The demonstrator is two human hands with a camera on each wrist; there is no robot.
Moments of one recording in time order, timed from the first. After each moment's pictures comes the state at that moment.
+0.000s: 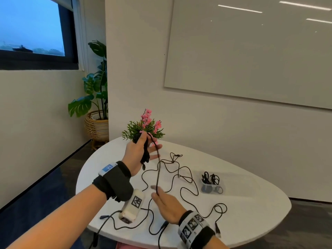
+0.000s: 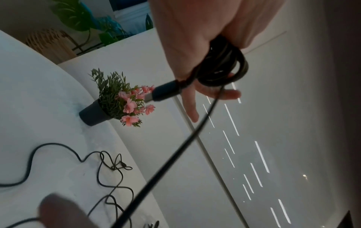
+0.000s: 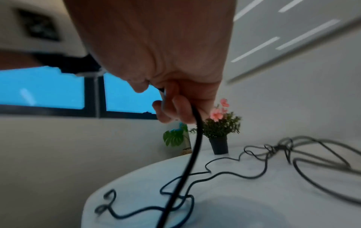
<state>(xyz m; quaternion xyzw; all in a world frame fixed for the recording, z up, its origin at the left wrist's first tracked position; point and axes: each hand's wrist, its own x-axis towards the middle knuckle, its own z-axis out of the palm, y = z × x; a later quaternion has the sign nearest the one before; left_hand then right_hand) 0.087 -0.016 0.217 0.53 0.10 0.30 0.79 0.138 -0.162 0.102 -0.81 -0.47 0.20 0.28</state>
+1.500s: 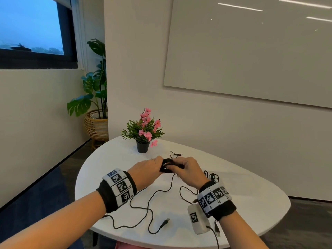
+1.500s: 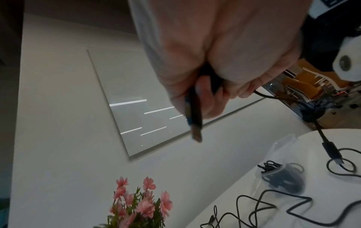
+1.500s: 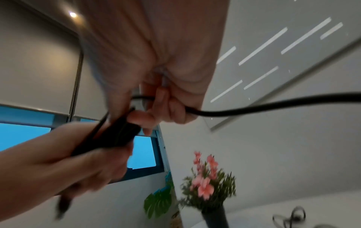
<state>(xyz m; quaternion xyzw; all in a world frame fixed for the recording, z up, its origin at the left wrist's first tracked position) 0.082 -0.042 0.191 0.99 0.08 0.10 0.04 0.191 -0.179 0.186 -0.75 -0.48 0.07 0.46</state>
